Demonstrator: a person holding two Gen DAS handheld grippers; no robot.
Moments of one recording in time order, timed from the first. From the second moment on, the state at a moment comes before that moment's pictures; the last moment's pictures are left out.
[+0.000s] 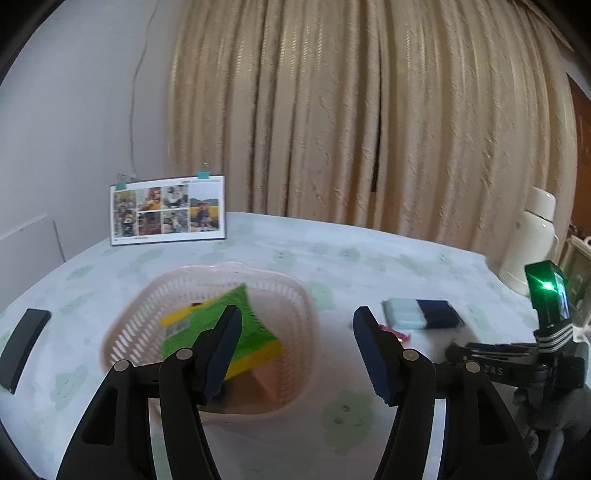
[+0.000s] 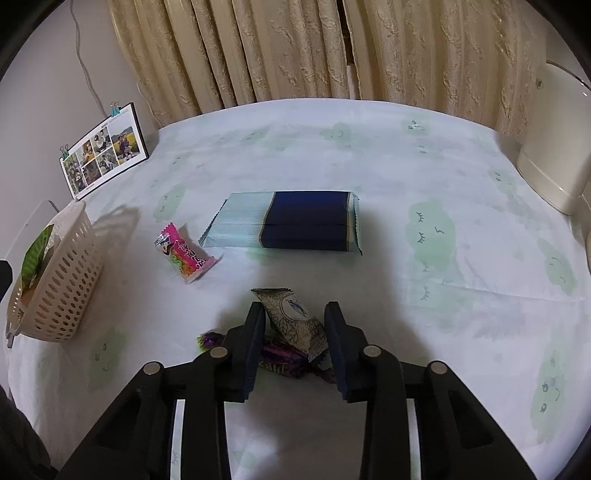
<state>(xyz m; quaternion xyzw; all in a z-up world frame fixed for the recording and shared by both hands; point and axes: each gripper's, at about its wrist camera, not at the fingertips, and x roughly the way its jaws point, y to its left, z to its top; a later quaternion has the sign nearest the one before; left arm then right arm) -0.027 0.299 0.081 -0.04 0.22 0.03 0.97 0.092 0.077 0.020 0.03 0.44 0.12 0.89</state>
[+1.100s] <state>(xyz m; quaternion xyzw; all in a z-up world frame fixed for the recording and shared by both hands) 0.091 0.194 0.025 0.07 0.37 -0.12 0.92 0.089 0.041 0.023 0.10 0.45 0.12 0.88</state>
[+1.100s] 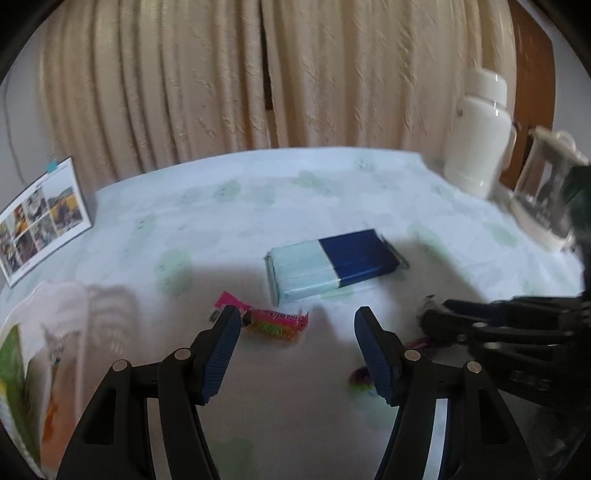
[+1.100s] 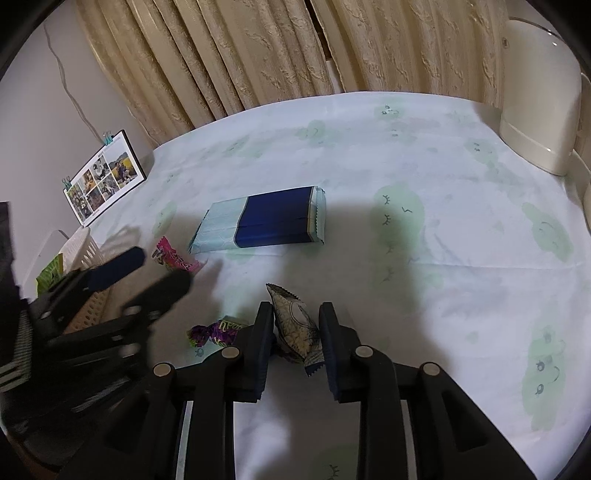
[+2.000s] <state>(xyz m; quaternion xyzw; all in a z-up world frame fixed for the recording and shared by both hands) 0.117 0.223 0.016 0.00 0.41 -0.12 0.90 0.088 0.043 0.022 0.10 0.45 0.12 0.88</state>
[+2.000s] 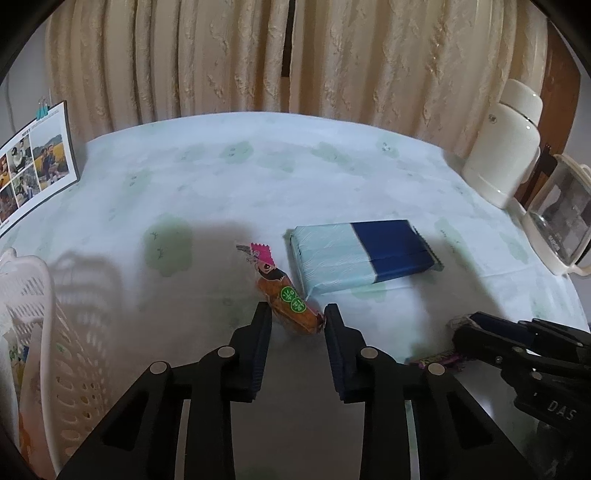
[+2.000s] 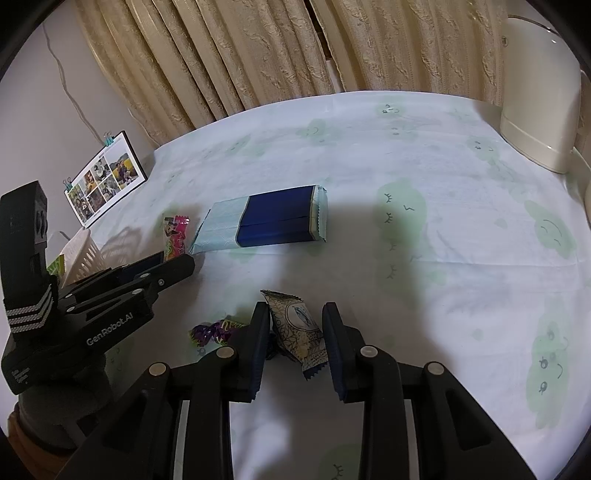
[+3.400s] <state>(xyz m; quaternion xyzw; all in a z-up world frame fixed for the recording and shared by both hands) 0.033 0.300 0.088 -0.05 0.24 0.03 0.97 0.091 0.008 0.023 0.22 0.45 0.14 0.86</state>
